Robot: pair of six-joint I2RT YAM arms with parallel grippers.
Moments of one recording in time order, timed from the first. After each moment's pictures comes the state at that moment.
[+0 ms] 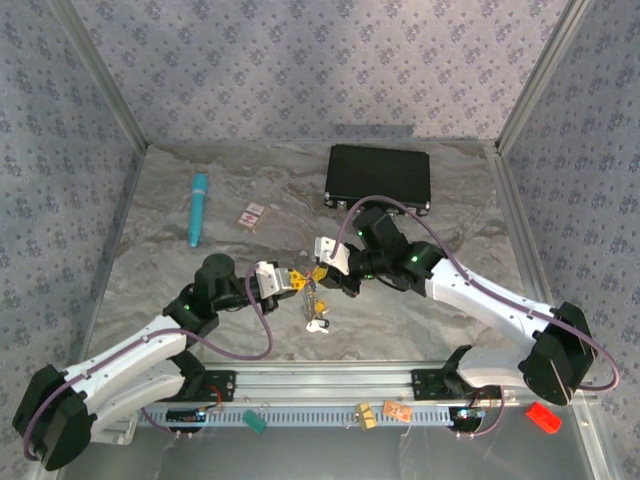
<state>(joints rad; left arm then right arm) -0.72 0.84 0.39 0.22 0.53 0.35 0.80 1.25 0.97 -0.40 -0.54 -0.47</state>
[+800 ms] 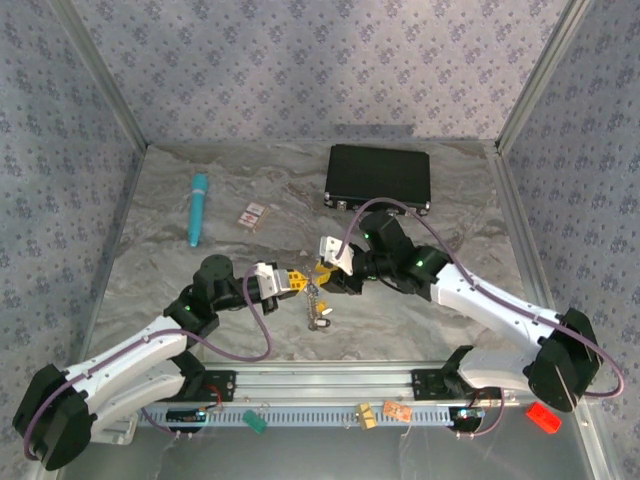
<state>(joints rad) -0.72 0.84 0.37 0.28 0.56 0.35 0.79 1.21 0.91 -0.34 -0.54 -0.45</state>
